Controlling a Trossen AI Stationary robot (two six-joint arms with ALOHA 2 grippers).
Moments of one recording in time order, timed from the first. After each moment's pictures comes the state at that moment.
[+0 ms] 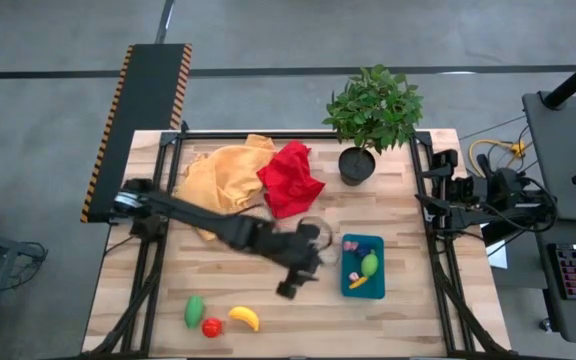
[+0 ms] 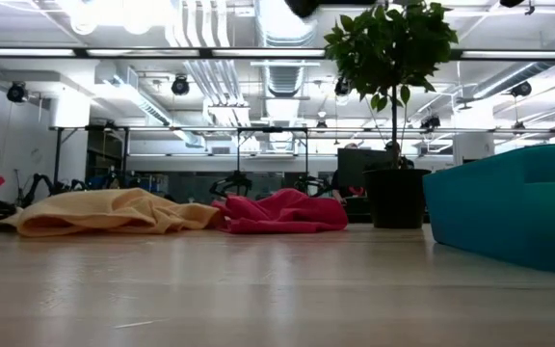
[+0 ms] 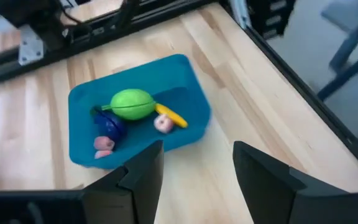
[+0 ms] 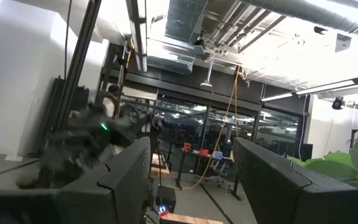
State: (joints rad) left arm -0.28 1.82 1.55 -0.35 -0.01 0.15; right arm 0.13 0.10 0.40 0.14 0.11 -0.30
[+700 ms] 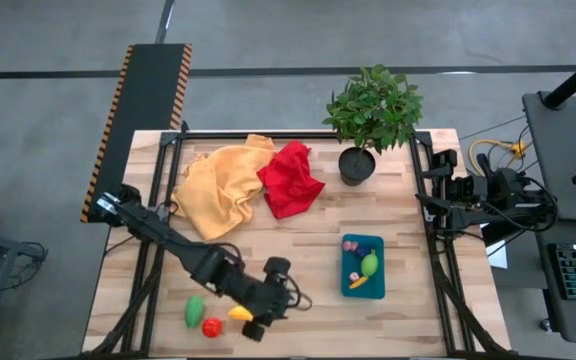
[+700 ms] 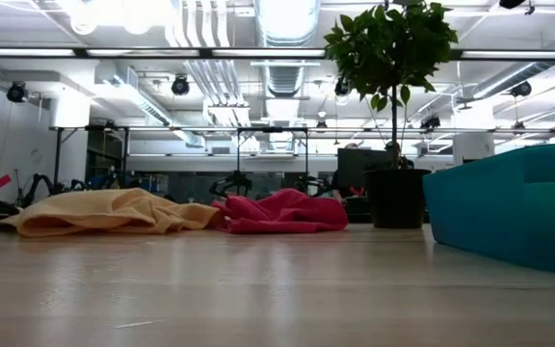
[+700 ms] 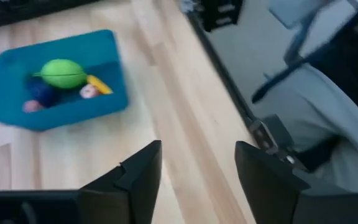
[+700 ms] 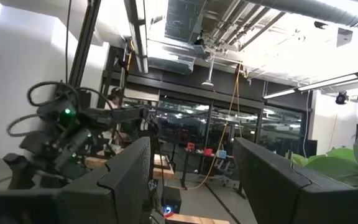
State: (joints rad) left arm -0.54 1.73 1.55 -0.54 -0.14 -0.13; right arm 0.13 0.10 0.40 0.14 0.11 -0.26
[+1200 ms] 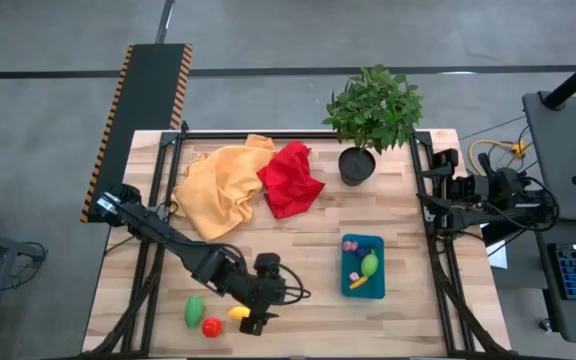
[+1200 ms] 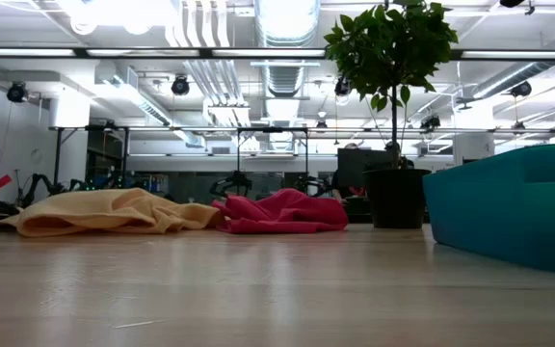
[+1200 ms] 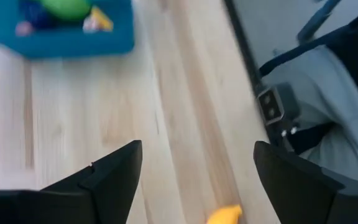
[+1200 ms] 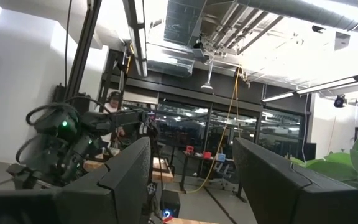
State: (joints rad) left arm -0.54 1.73 1.55 -0.69 -0.12 -0.32; right arm 0.13 0.10 0.40 0.15 0.11 -0.27
